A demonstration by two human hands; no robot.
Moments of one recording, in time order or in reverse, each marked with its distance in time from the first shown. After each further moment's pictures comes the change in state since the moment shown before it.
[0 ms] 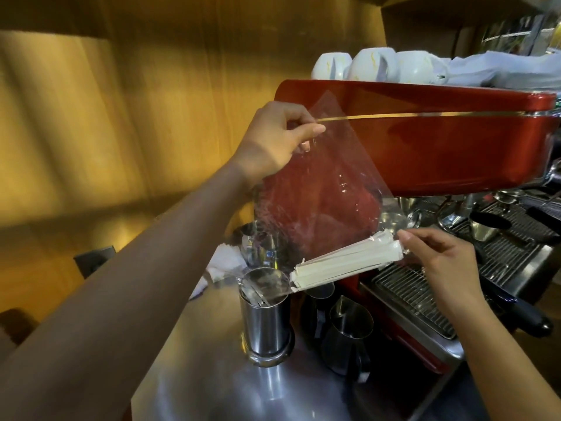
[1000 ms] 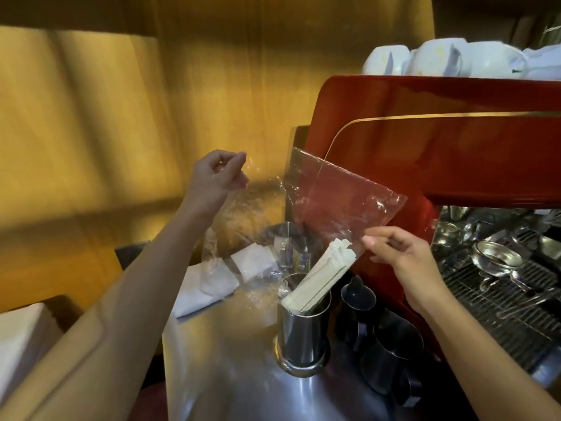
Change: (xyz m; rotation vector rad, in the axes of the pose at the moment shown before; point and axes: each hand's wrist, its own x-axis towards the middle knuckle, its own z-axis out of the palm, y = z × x) left_hand -0.065 -0.119 -0.089 -0.229 0.301 -0.317; right_hand 0.017 0.015 0.102 0.049 -0.251 0.106
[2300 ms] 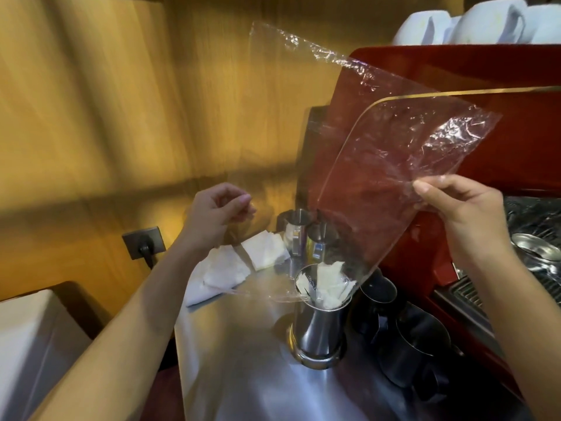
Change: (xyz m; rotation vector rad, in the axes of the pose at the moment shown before) left_hand -0.040 -0.053 -0.030 -0.002 -0.125 -0.118; right_hand 0.034 -0.033 -0.004 0.097 0.128 -0.244
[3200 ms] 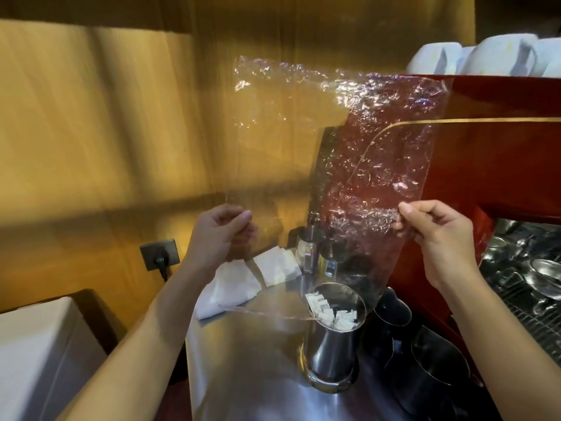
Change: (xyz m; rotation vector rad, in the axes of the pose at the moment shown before) left_hand -0.016 0.010 -0.012 -0.087 0.151 -0.122; right_hand -0.002 0.014 0.032 0.113 -0.006 0.113
